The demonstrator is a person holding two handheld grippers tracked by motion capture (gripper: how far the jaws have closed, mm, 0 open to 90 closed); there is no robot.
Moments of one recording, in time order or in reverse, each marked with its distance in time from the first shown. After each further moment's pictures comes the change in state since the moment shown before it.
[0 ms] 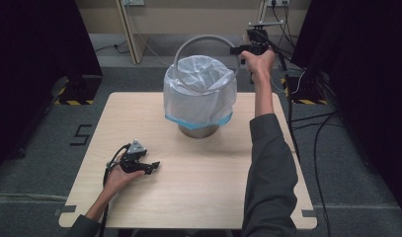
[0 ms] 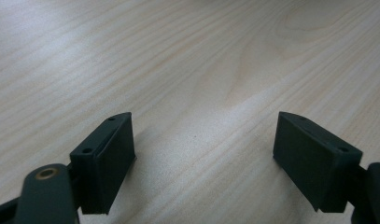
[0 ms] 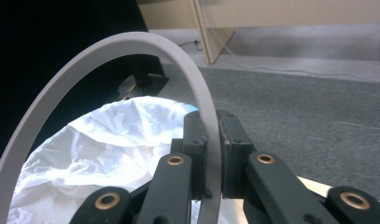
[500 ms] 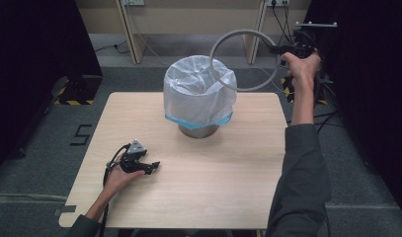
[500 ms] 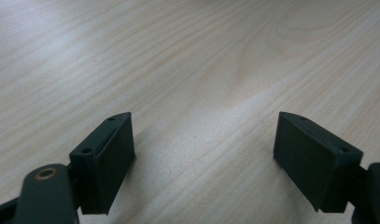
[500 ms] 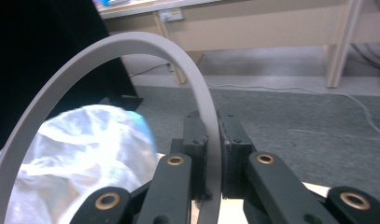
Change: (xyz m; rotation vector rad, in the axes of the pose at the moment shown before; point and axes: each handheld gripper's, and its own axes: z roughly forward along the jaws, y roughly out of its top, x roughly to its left) left arm 0.000 0.000 0.000 0.003 0.000 -0.001; right arm -0.061 -0.008 -0.090 -0.104 -0.095 0.017
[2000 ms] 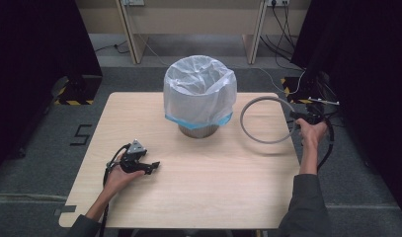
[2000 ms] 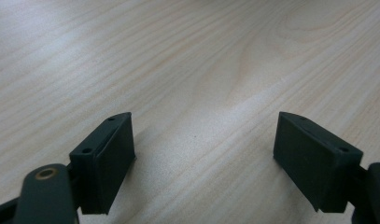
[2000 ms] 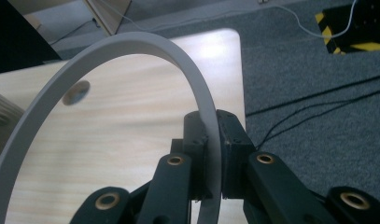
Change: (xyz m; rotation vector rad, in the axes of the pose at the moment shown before) left arm 0.000 0.000 0.000 -0.002 0.001 -0.001; right arm -0.142 -0.205 0.009 0.141 -0.233 0.178
